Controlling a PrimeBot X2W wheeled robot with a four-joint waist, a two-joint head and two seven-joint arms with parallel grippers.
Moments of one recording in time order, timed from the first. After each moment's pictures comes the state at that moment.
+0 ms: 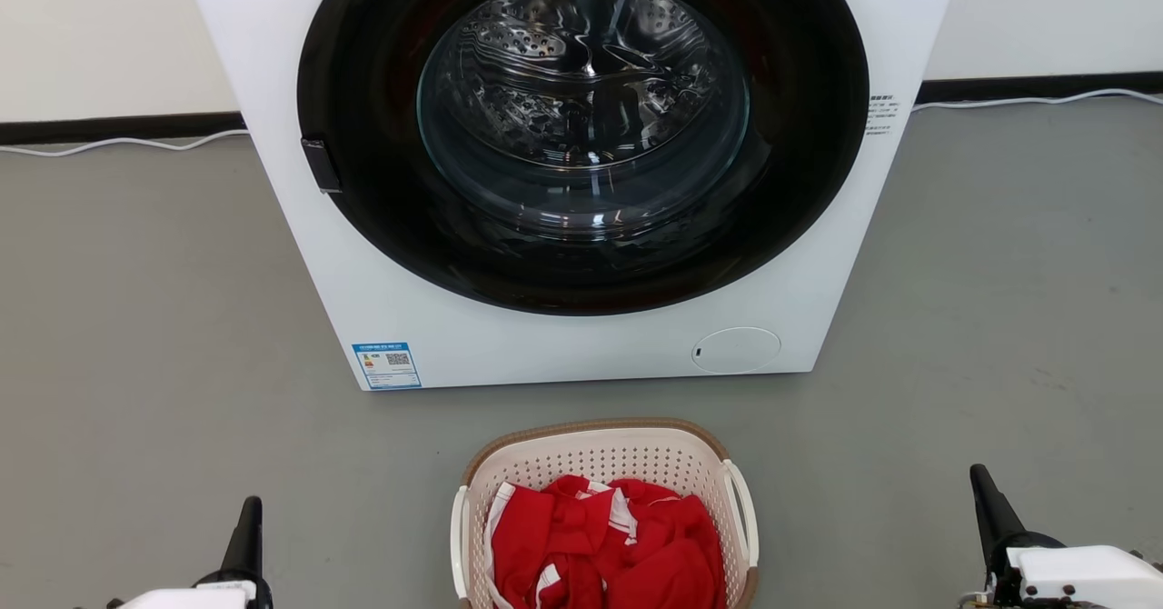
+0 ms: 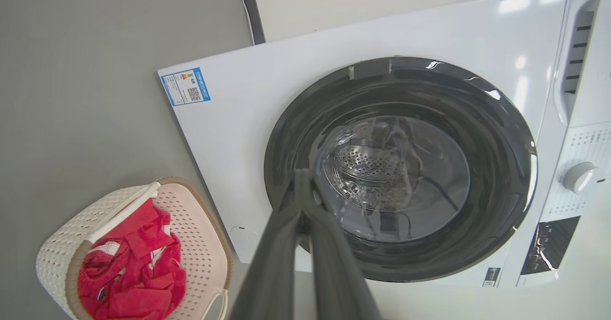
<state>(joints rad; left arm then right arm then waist) -0.03 0.03 0.07 0.27 -1.46 -0.11 0.07 -0.06 -0.03 -0.12 0.28 1.45 0.13 0.07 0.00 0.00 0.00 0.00</state>
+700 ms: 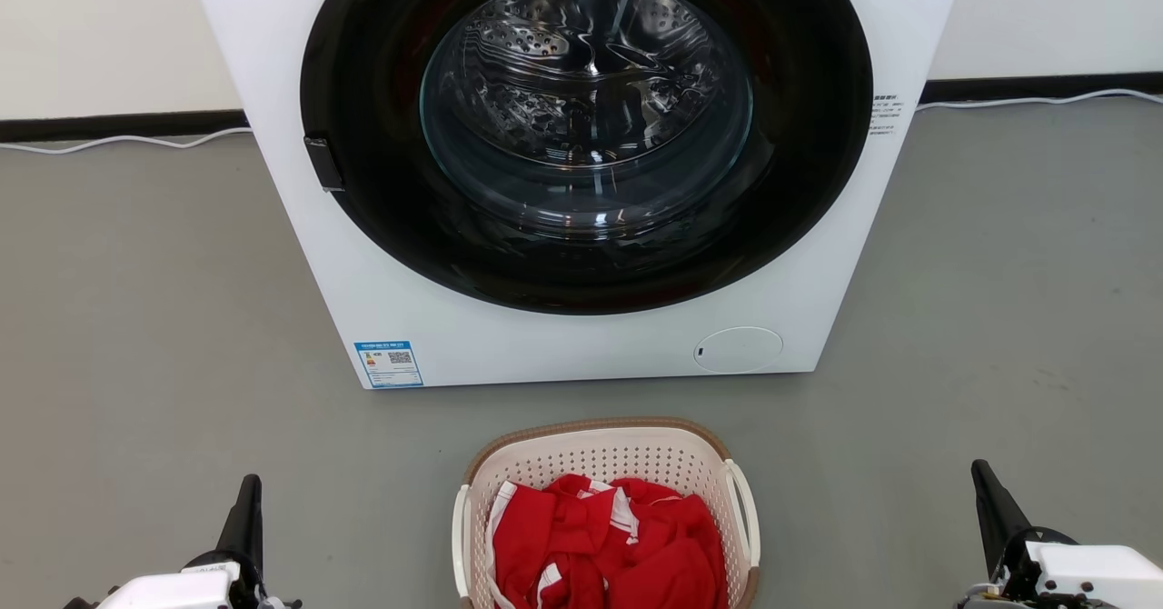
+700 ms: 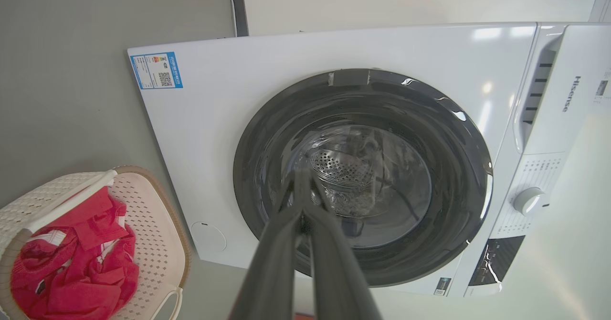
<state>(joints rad) -0.06 0.03 0.08 0.27 -1.60 -0.12 0.11 -0.06 -0.03 -0.13 0.27 1.60 0.13 0.11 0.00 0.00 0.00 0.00</state>
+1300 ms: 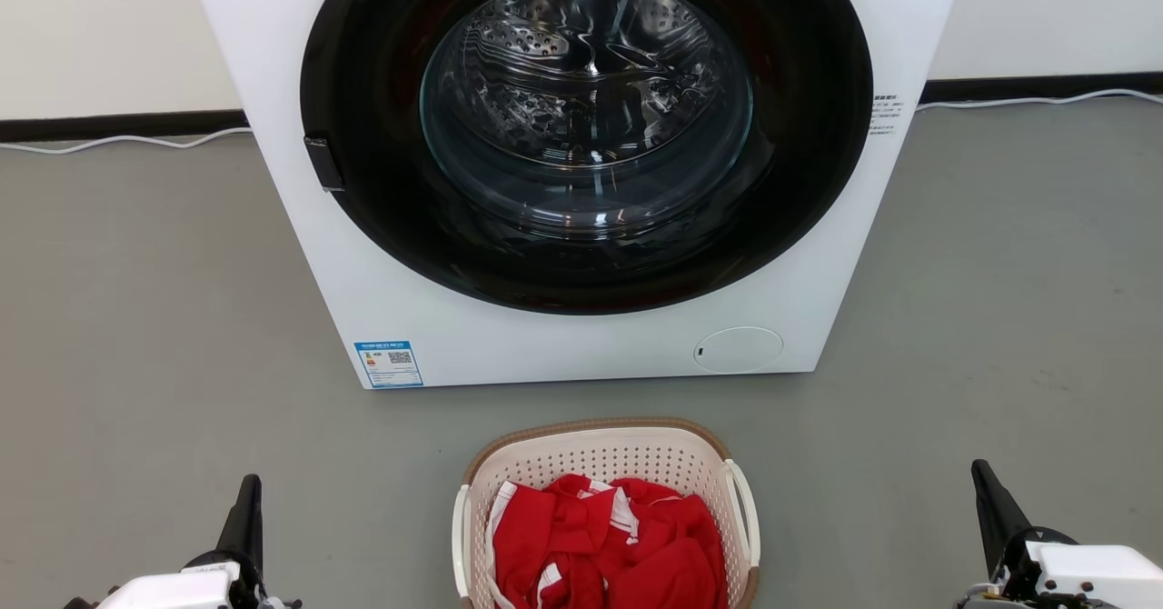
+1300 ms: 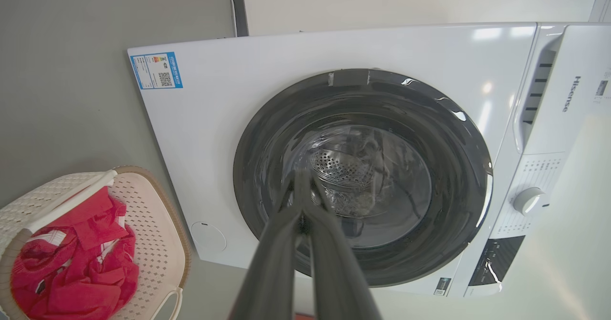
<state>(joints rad) -0.06 0.03 0.08 0.27 -1.60 -0.12 0.11 -0.06 -0.03 -0.13 0.27 1.60 0.13 0.11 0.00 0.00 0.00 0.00</state>
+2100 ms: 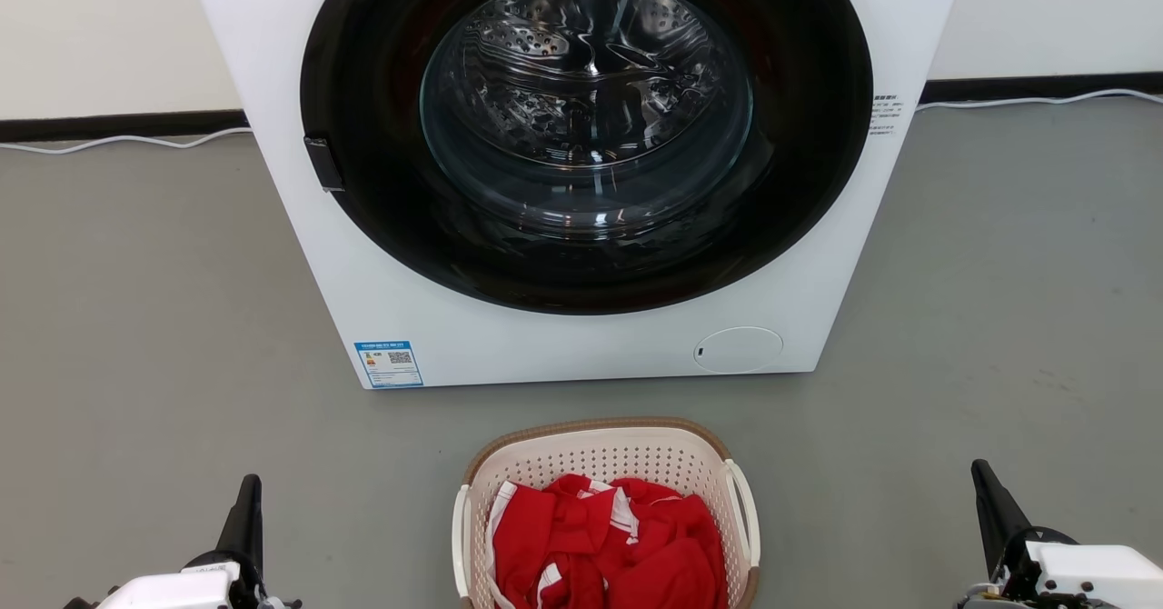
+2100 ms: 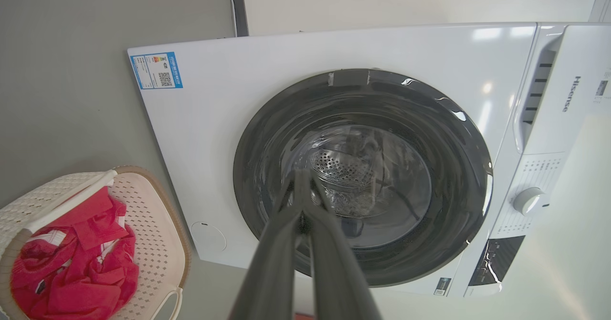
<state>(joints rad) -0.06 0.03 0.08 0.27 -1.60 -0.12 0.11 -0.06 -0.03 -0.13 0.27 1.60 0.13 0.11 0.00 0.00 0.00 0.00</state>
